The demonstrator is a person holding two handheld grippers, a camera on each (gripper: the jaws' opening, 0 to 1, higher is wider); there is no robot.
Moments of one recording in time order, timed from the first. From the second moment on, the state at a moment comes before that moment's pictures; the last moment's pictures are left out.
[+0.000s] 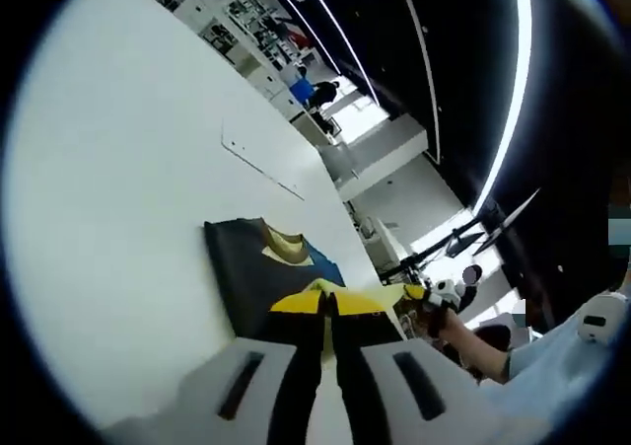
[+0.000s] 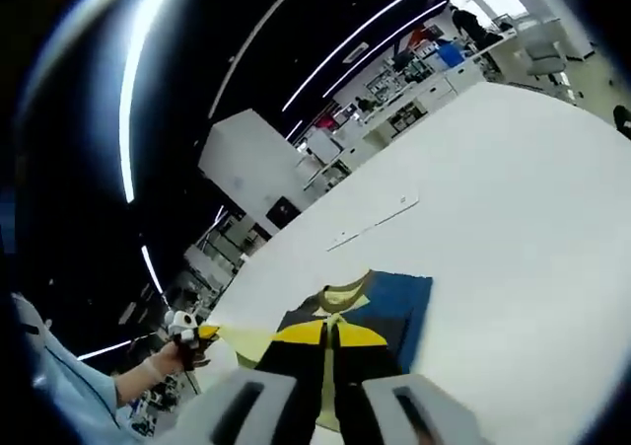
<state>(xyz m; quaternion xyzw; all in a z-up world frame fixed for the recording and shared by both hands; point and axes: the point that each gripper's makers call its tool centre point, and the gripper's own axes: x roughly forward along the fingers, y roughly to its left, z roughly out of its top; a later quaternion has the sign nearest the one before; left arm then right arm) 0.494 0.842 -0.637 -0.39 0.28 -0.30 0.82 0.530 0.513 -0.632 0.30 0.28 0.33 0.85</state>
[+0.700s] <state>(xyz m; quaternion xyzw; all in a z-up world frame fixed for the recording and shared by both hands) 0.587 0.859 -0.685 -0.36 0.29 -0.25 0.85 0.617 0.516 -0.675 0.25 0.30 0.30 0.87</state>
